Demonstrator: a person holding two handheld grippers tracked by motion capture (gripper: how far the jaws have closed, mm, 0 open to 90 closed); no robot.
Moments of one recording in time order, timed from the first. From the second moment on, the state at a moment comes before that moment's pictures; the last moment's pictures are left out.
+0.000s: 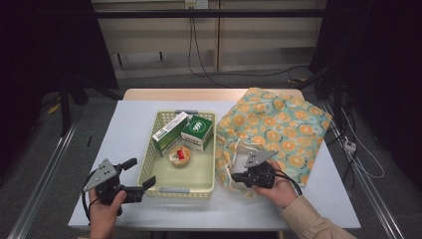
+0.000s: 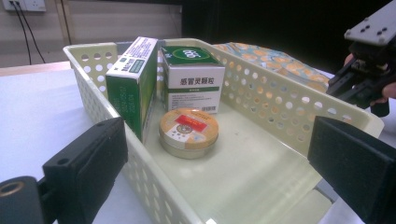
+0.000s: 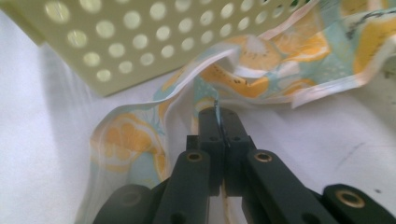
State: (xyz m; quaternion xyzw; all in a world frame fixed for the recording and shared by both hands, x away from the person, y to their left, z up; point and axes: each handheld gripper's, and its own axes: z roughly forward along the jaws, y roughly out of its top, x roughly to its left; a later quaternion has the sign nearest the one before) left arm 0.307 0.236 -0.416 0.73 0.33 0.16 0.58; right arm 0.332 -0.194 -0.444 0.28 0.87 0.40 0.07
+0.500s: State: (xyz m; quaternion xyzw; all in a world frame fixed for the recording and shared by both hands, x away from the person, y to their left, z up) left arm 0.310 0.235 -0.417 0.73 0.33 0.16 0.58; right arm 0.342 -0.224 -0.418 0.32 0.83 0.46 0.08
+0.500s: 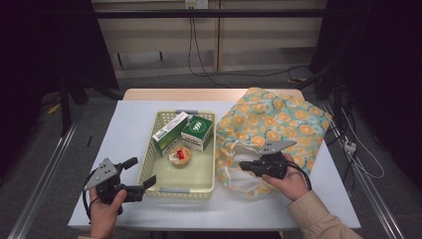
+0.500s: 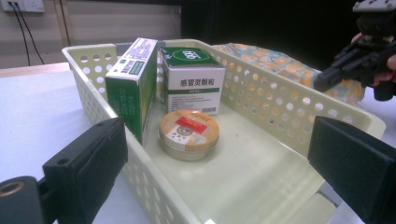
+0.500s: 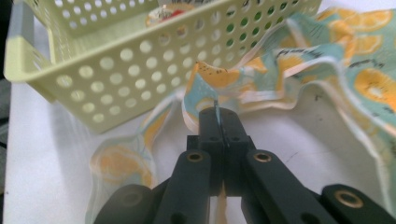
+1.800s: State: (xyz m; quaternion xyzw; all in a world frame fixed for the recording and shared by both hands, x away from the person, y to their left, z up) left arm 0.310 0.237 -0.420 0.73 0.33 0.16 0.58; right arm 0.415 -0.305 -0.381 0.40 0.77 0.47 0.17
